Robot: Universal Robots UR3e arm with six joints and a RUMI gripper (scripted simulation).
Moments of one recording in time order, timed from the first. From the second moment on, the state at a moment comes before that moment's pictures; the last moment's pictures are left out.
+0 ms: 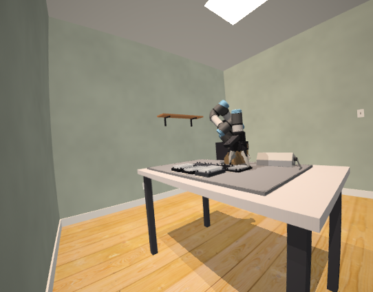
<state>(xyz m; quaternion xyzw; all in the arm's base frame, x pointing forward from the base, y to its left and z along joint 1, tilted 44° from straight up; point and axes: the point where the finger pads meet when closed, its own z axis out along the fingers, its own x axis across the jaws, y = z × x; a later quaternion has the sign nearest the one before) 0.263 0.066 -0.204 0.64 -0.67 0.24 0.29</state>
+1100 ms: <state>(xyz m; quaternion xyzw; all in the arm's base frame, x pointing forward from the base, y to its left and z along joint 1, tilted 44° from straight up) 0.264 0.067 -0.204 0.64 -0.67 0.24 0.29</state>
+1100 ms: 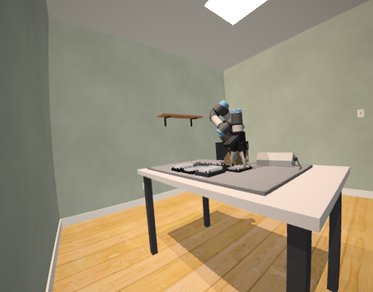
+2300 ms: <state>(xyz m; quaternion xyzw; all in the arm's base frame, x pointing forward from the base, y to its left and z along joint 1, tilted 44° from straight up) 0.269 0.091 -0.180 0.64 -0.67 0.25 0.28</state>
